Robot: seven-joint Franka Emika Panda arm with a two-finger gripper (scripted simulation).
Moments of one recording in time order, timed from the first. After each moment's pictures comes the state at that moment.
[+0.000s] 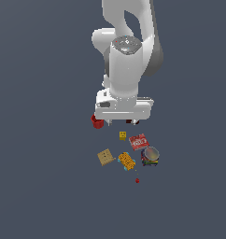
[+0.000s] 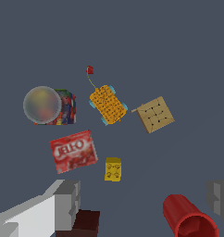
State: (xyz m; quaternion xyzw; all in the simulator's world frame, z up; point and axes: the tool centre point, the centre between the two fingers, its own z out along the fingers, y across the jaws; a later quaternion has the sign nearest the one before) arm 0.007 0.035 0.212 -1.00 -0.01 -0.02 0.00
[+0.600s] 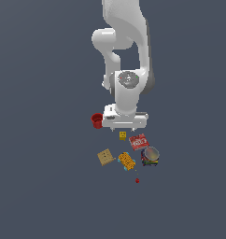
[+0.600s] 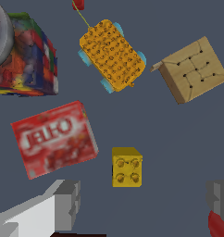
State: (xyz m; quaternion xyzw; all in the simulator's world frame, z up) arm -0.034 0.050 0.101 -1.00 0.02 0.00 0.00
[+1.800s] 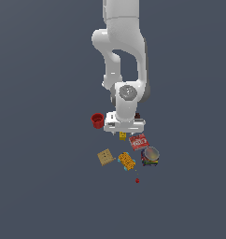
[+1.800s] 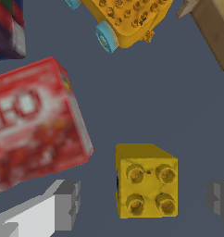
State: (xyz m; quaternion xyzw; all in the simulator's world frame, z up) arm -0.052 0.054 0.036 -1.00 0.02 0.00 0.00
